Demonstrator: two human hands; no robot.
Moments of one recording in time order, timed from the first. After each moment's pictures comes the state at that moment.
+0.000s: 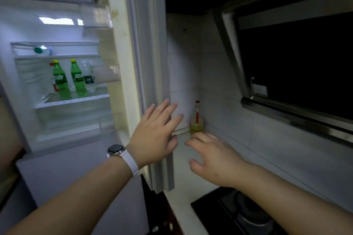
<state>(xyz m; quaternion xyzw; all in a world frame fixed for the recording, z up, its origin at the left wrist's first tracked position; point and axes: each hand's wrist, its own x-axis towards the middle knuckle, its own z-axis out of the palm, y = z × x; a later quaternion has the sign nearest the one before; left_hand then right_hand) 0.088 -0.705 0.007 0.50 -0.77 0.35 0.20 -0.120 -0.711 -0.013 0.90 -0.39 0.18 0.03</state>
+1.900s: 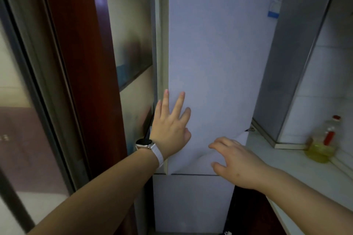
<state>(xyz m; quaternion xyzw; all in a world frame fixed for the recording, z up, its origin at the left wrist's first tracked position) 0.470 -0.603 -0.044 0.75 -0.53 0.38 0.12 0.267 -0.698 -0.060 0.97 -0.20 0.10 -0.05</state>
